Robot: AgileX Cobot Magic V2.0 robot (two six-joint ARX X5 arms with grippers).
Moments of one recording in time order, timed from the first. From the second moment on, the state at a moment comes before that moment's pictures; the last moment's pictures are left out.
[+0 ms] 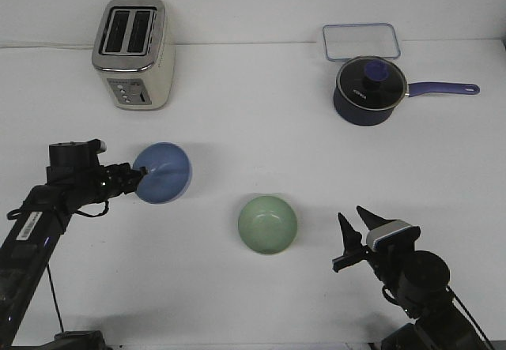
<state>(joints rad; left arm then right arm) -0.01 1.31 1.02 -0.42 0.42 -0.28 0.46 0.42 0.49 -0.33 0.03 0.16</state>
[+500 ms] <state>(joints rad) -0.56 1.31 1.02 -0.28 0.35 -0.35 0.46 0.42 0.49 -0.33 0.03 0.16</state>
